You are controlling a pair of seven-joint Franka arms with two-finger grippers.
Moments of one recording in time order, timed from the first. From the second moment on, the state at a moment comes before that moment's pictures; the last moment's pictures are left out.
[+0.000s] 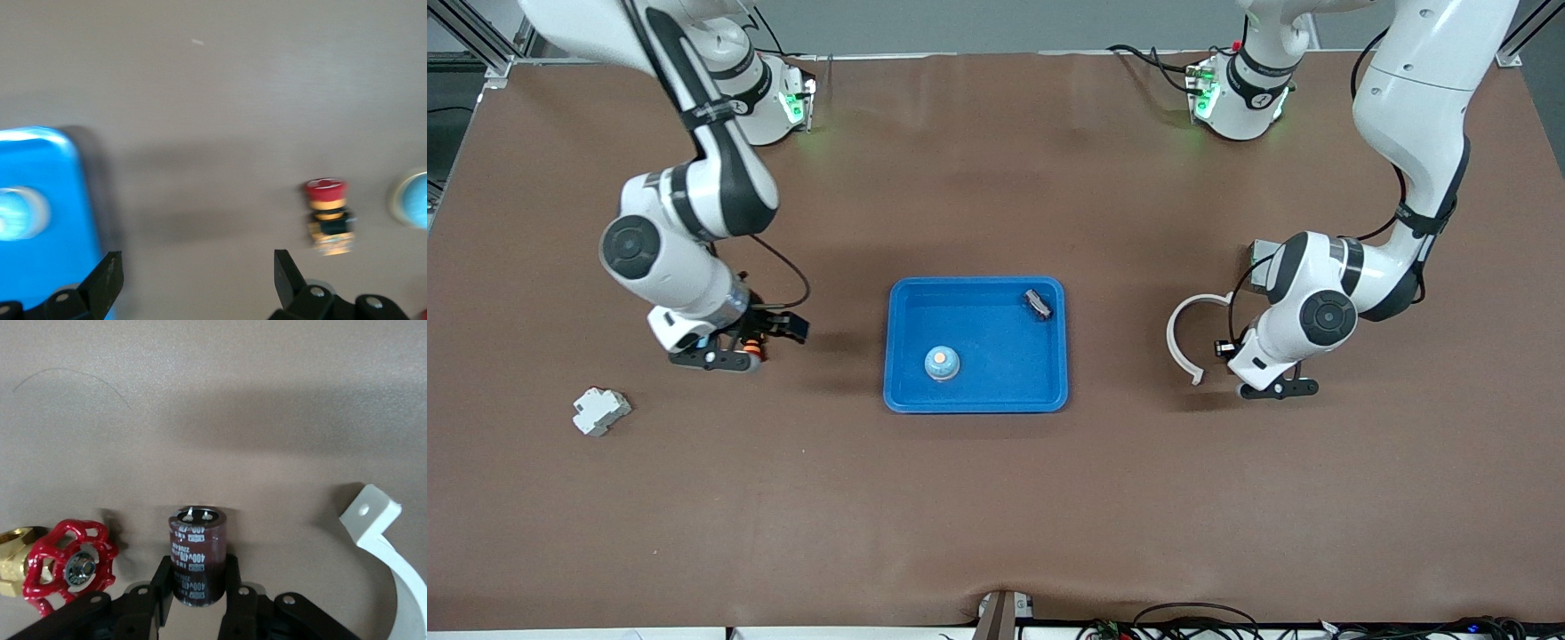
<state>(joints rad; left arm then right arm) 0.04 0.54 -0.21 -2.00 0.20 2.36 -0.36 0.29 0.25 0.02 -2.01 0.10 2.28 0.40</state>
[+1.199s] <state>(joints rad) 0.04 0.54 -0.21 -1.97 0.20 2.33 -0.36 0.60 0.71 0.01 -1.56 0.01 2.34 0.98</state>
